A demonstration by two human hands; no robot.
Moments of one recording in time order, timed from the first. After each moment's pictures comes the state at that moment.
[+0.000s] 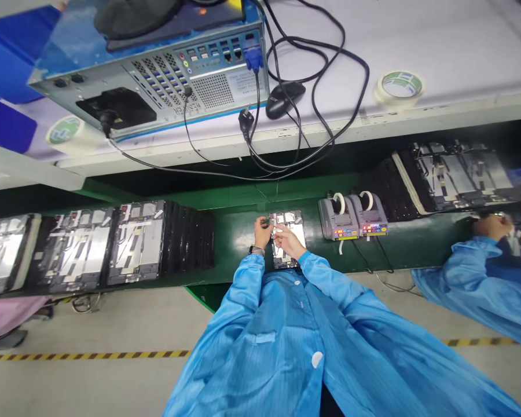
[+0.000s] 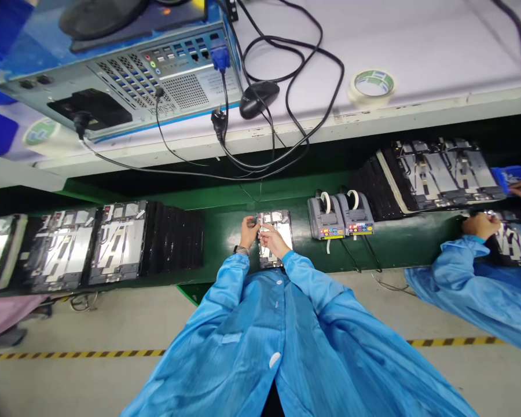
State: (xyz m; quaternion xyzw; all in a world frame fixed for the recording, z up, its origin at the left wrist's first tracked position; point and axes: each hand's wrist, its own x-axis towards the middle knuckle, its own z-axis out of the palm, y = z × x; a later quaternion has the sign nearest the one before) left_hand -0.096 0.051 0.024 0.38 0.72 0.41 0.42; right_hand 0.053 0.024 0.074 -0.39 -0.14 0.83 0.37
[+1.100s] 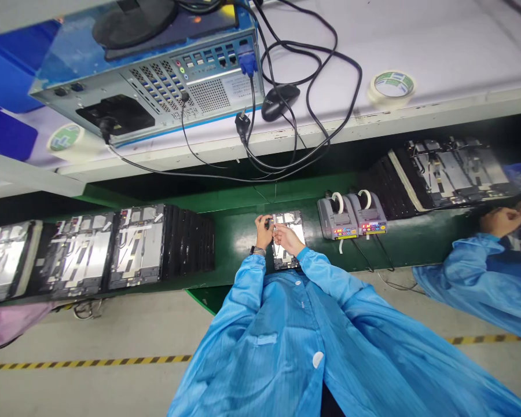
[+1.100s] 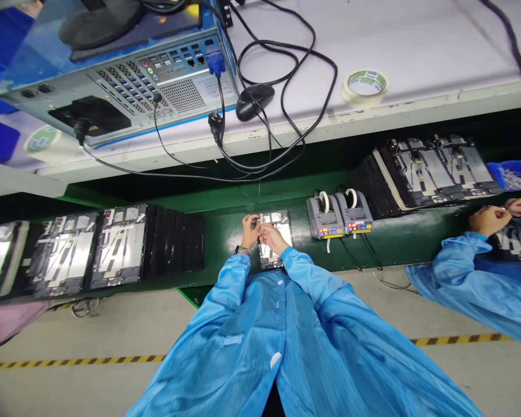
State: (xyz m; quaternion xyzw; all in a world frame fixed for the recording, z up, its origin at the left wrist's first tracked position) left_hand -0.091 0.051 0.045 0.50 0.66 0.40 0.40; right_hand 0.046 0.040 0.084 -0.41 -0.13 0.83 0.37
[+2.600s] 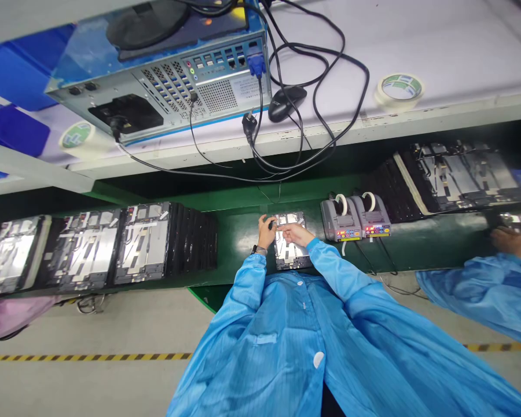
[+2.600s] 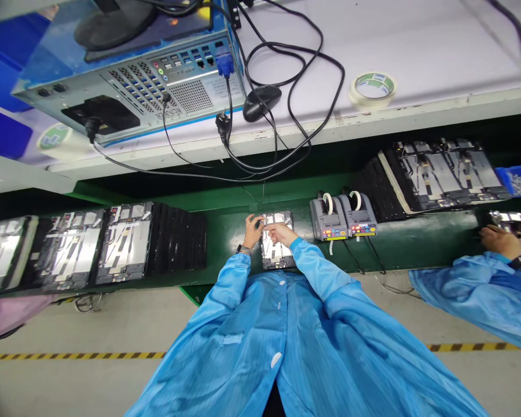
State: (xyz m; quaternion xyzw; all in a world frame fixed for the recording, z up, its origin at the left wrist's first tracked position) left_hand -0.095 0.054 0.044 0.55 0.67 0.36 0.35; right_hand 0.076 0.075 0.081 -0.49 -0.27 0.80 0.20
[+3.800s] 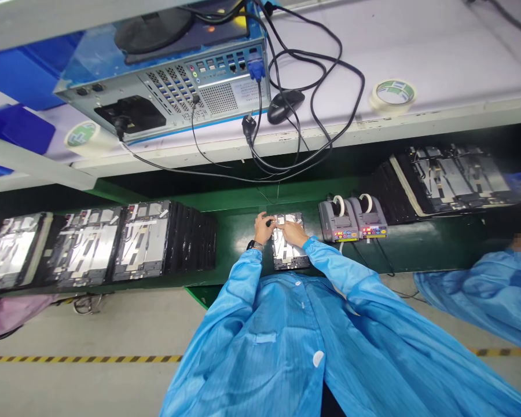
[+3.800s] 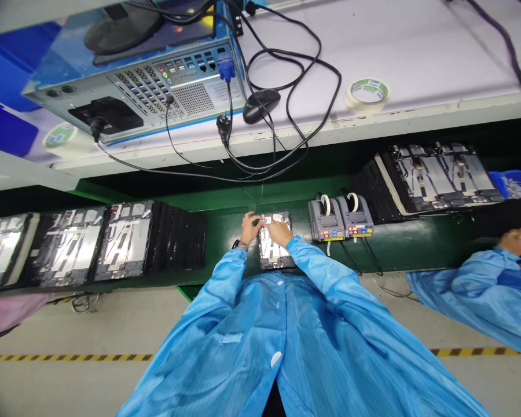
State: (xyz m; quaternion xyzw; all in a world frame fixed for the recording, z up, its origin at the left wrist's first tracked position) left_hand -0.102 0.070 0.061 0.60 0.70 0.25 0.29; right_hand 0.083 0.073 0.099 -0.48 -0.83 0.28 0.00
